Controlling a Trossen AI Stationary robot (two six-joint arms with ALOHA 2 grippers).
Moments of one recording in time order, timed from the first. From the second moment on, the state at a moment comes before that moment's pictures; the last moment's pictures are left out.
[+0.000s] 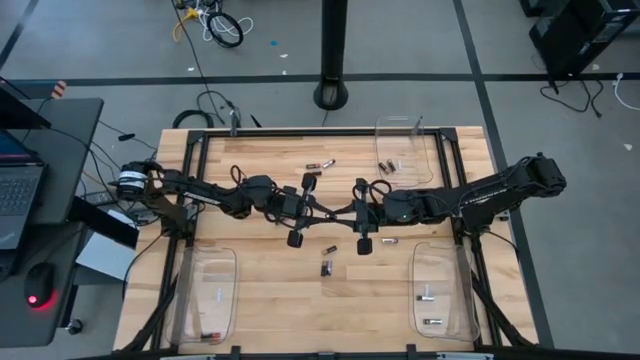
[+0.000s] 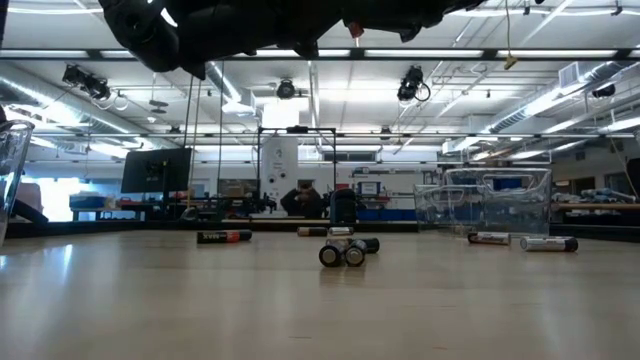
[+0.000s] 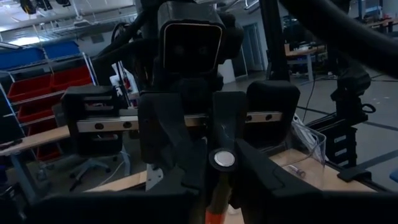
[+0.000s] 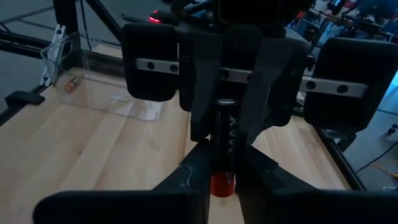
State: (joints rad) left arm 0.01 1.59 0.77 0.98 0.29 0.21; right arm 0.17 1.36 0.88 0.18 0.23 -0.17
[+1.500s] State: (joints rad) left arm -0.47 1.15 1.04 -1.06 -0.01 -0.74; right arm -0.05 1.26 0.61 0.15 0.27 -0.02
